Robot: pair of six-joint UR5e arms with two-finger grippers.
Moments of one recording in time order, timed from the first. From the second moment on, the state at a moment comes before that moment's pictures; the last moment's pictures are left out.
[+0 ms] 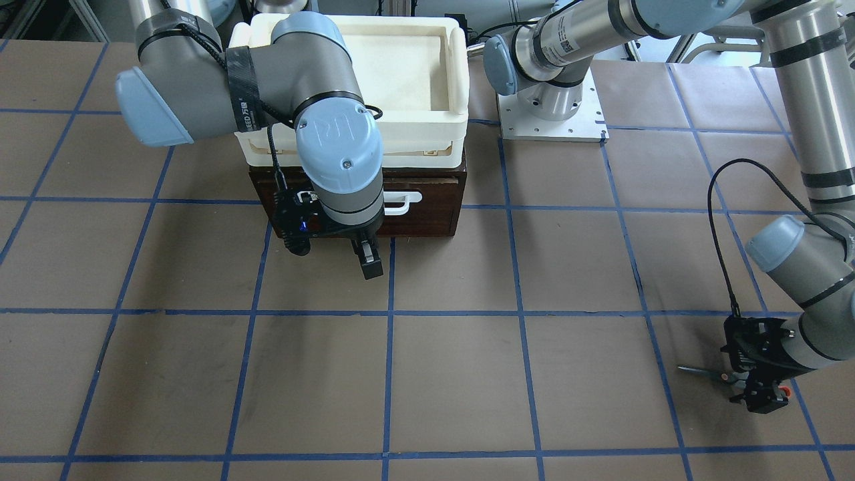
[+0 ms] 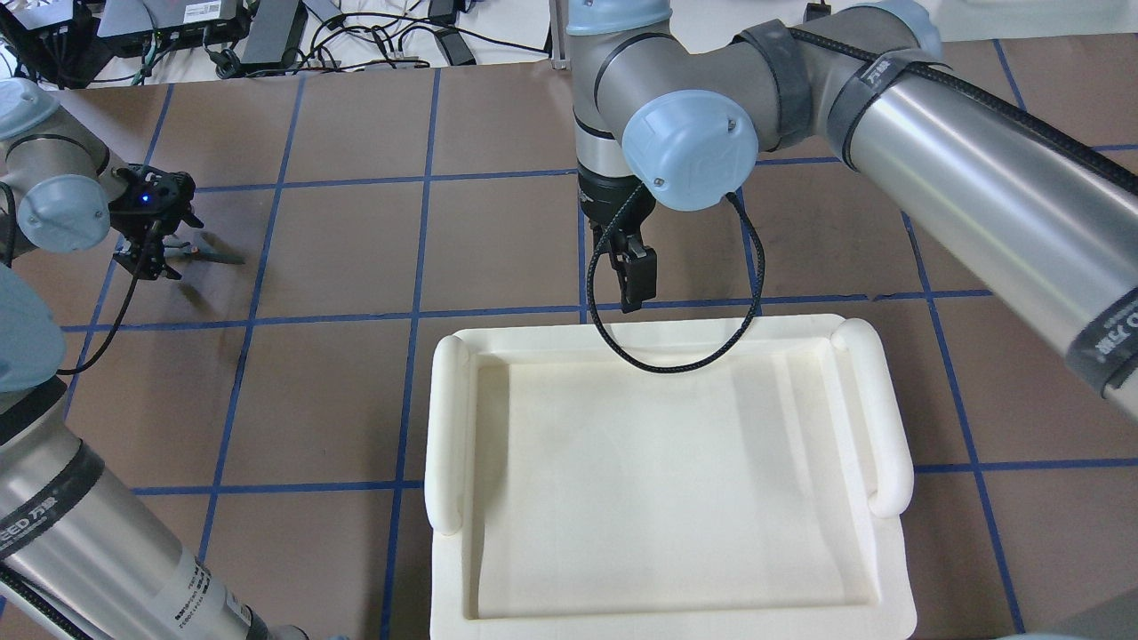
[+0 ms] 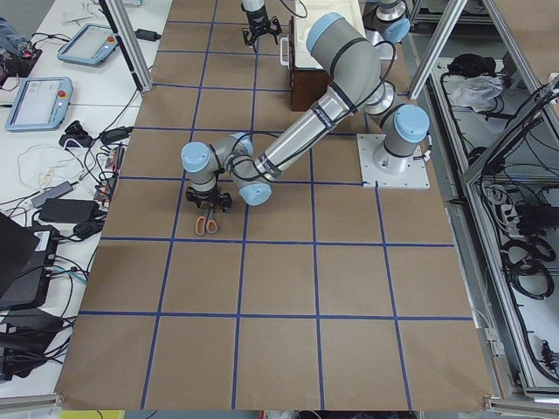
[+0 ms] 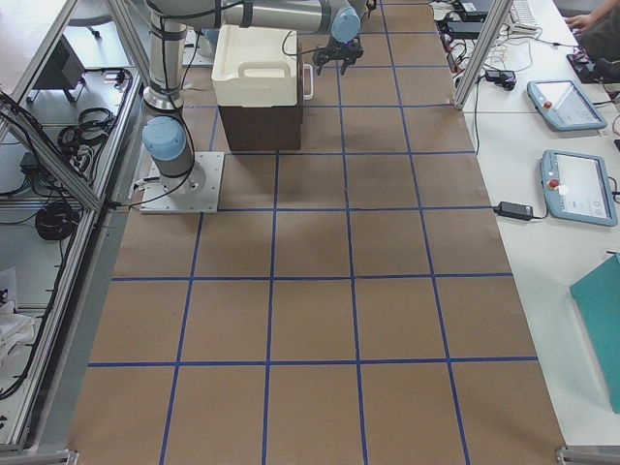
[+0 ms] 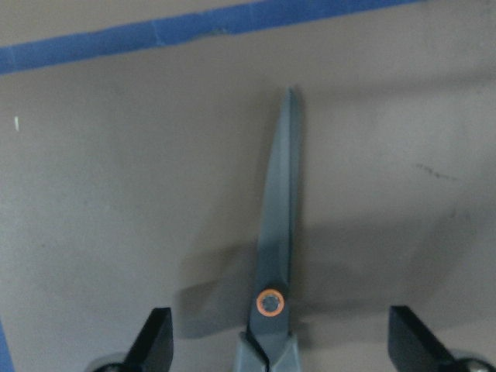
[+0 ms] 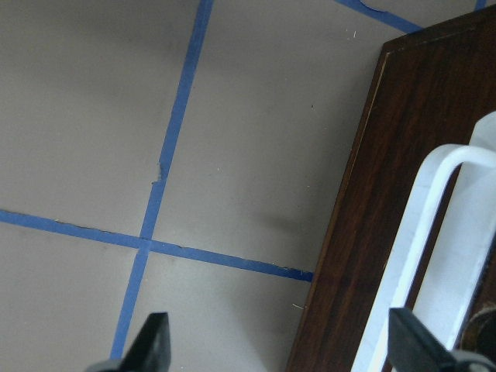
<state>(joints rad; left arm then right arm) -1.05 -2.26 -1.49 -0.95 1.56 2.24 1.90 -1.19 1.46 -1.62 -1.50 1.60</state>
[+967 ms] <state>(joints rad) -1.05 -2.25 -1.50 -0.94 1.56 2.25 1.89 -1.17 1.46 -1.57 -1.50 1.60</state>
